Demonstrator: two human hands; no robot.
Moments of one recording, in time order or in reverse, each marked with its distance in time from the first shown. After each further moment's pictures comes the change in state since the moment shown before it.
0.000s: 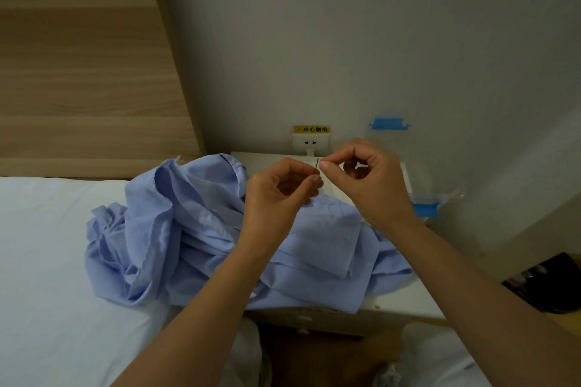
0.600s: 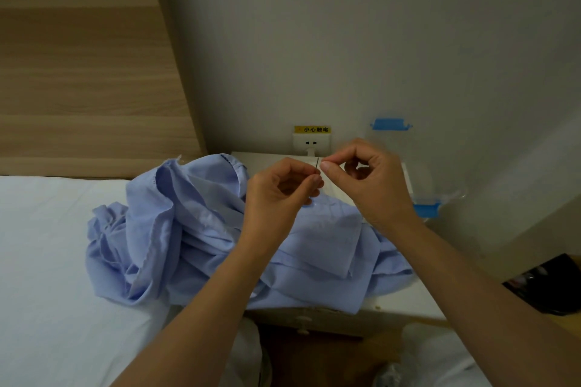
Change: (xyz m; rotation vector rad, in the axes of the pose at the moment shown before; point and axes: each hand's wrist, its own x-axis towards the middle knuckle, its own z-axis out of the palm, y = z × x) left_hand 0.000 0.001 -0.001 0.004 0.004 0.000; right_hand 0.001 0.000 0.000 0.001 0.003 -0.008
